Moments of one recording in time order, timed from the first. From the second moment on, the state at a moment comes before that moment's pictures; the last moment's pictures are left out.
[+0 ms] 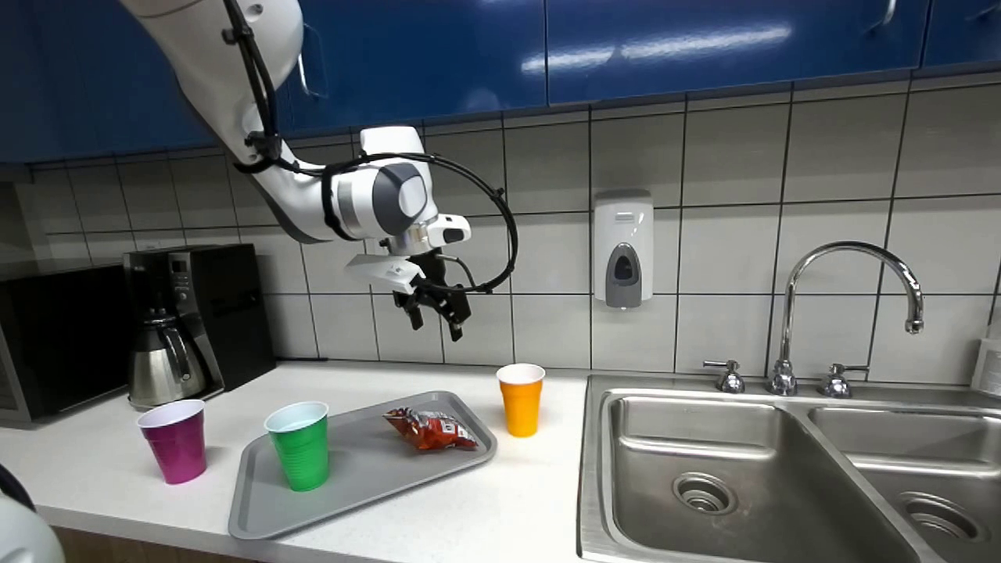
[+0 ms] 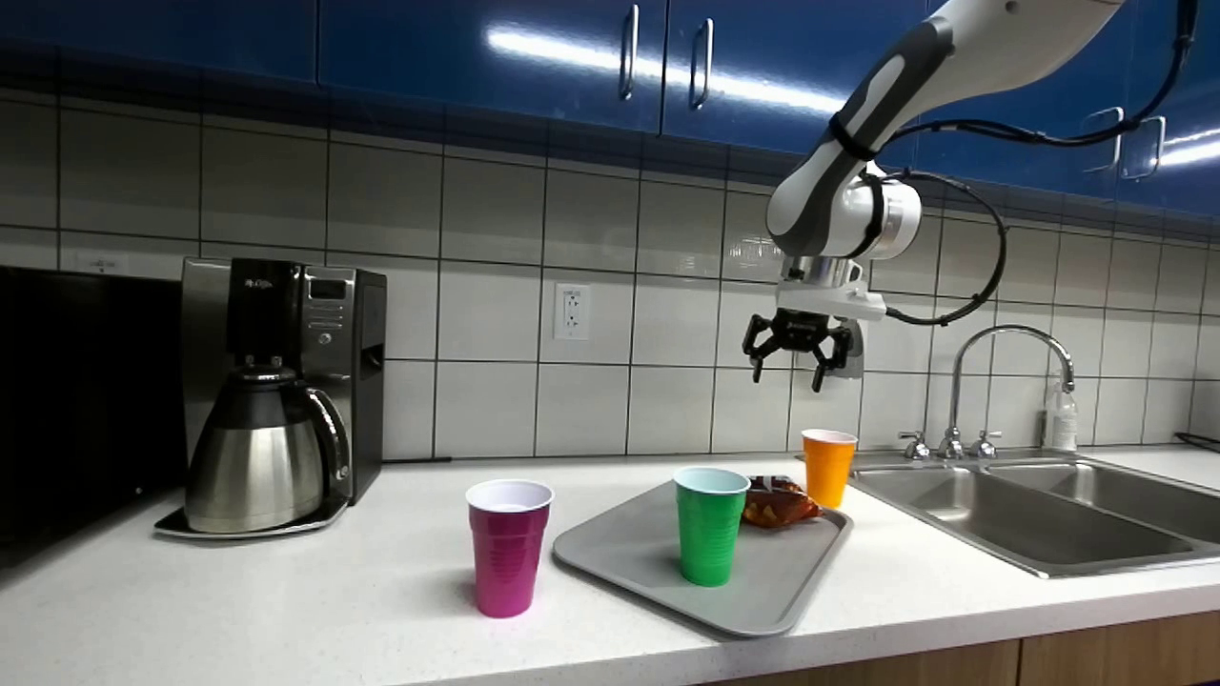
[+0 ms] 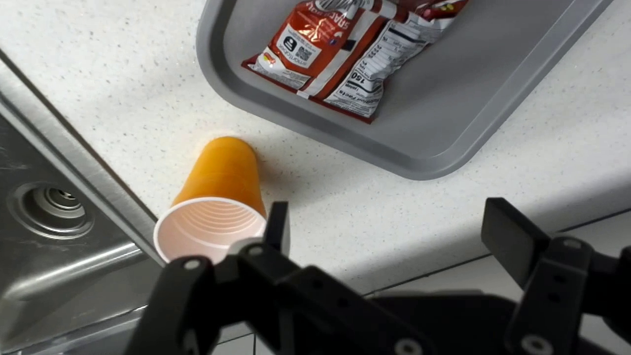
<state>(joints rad) 0.01 0.08 -0.06 -2.19 -0.01 2.58 0.29</state>
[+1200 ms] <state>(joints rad) 0.05 -0.16 0.03 -2.37 -0.01 2.54 0.27</state>
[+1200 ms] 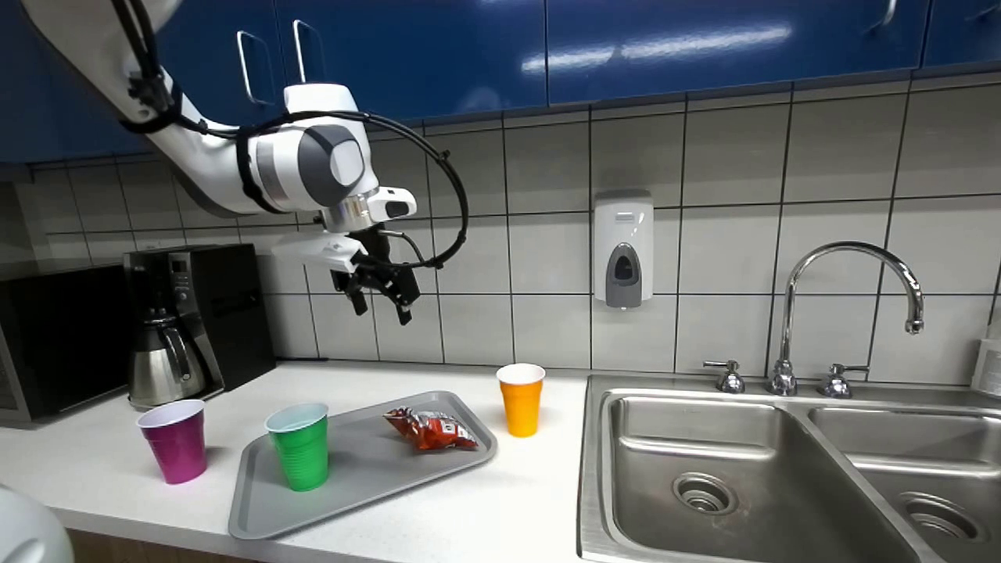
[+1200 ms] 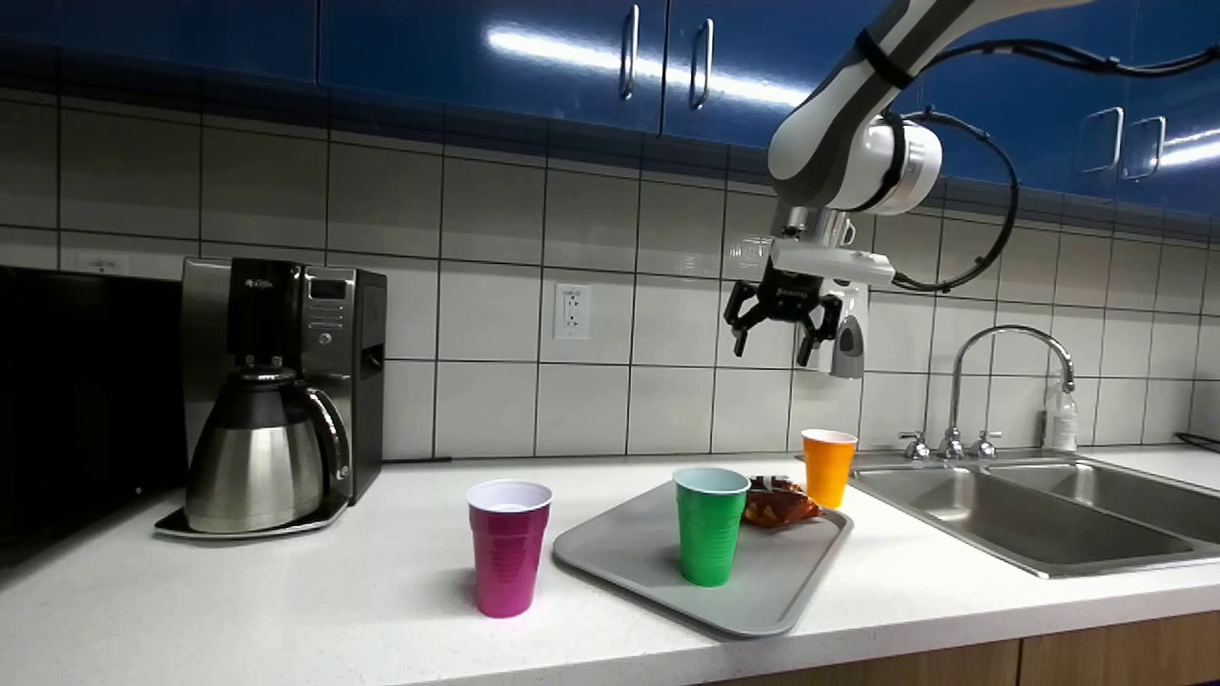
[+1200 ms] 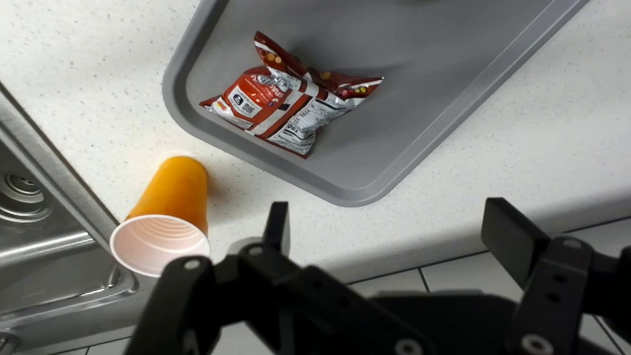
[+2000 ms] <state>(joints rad) 0.05 -0.23 0.10 -2.44 -0.01 2.49 0.28</state>
